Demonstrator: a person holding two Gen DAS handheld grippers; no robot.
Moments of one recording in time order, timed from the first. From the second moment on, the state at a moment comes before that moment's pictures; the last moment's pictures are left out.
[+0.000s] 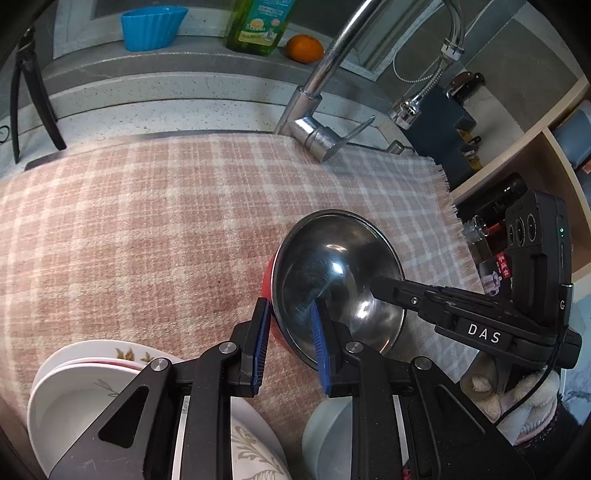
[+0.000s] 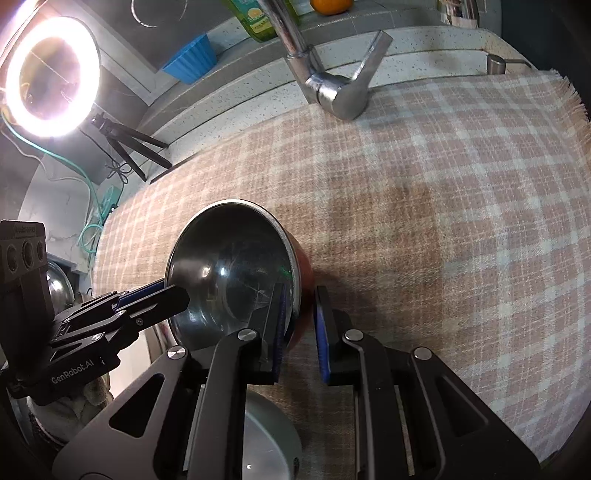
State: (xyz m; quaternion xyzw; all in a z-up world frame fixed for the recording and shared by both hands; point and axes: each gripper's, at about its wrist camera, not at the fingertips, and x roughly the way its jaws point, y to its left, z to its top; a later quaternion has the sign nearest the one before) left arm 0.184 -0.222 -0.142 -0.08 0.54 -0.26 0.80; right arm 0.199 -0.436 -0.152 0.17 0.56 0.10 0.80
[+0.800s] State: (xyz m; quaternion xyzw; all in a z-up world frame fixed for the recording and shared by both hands) left arm 0.147 -0.138 -0.080 -0.13 0.48 -0.25 0.83; right arm 0.181 -0.358 -0.081 0.15 0.52 0.14 0.83
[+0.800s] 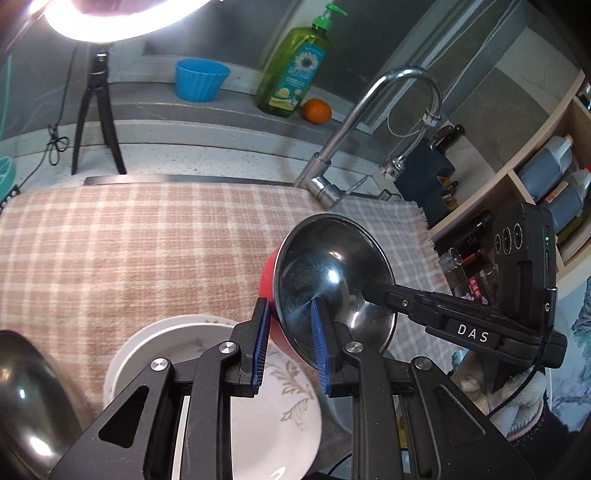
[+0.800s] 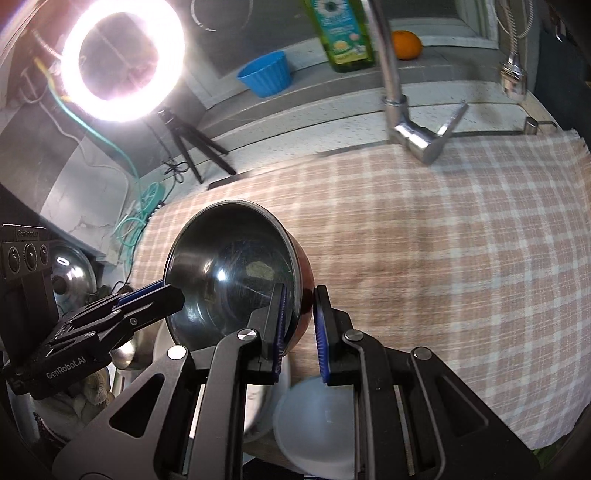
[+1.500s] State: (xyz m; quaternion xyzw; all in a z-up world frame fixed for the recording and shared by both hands) left arm 0.099 -0.005 -0.065 -0.18 0.46 -0.17 0.85; right arm 0.173 -0.217 -0.067 0.10 0.52 0.24 0.81
